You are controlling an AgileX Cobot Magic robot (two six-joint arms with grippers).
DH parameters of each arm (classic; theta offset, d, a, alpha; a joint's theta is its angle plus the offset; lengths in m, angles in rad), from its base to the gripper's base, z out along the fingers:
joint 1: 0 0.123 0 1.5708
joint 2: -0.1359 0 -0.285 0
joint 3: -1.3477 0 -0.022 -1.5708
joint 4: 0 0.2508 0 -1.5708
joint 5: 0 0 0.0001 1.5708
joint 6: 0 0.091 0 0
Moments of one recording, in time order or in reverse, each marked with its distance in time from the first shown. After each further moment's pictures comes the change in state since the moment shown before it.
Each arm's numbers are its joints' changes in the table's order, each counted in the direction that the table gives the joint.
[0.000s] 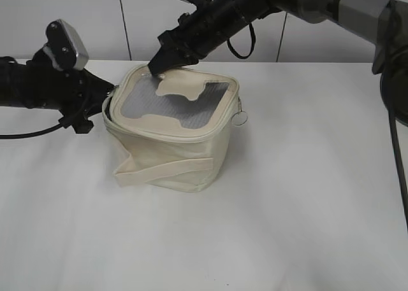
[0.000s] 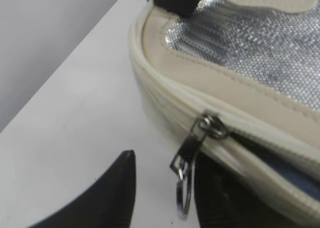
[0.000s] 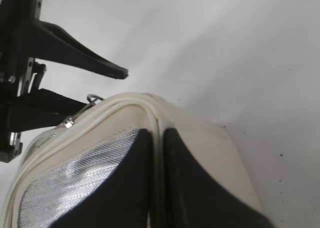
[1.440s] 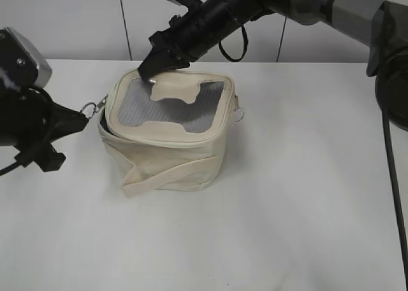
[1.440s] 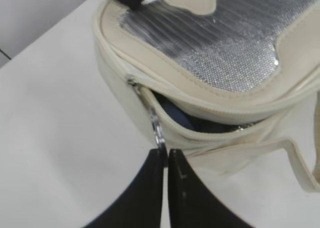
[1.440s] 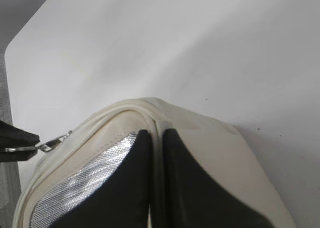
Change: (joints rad) left arm -0.103 0.448 -0.372 -0.003 -0.253 -0.273; right arm 0.014 0.000 0.001 0.025 0.010 0.022
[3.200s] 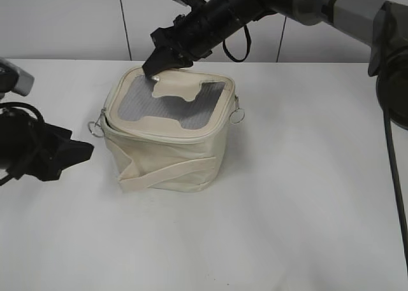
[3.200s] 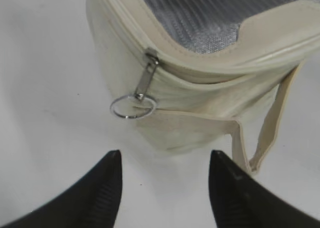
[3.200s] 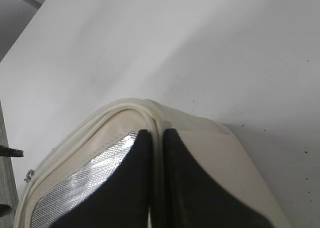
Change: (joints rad) left arm 0.008 0.056 -0.096 0.012 0.037 -0.308; right arm -0.008 -0.003 0.000 -0.019 -0.029 0.076
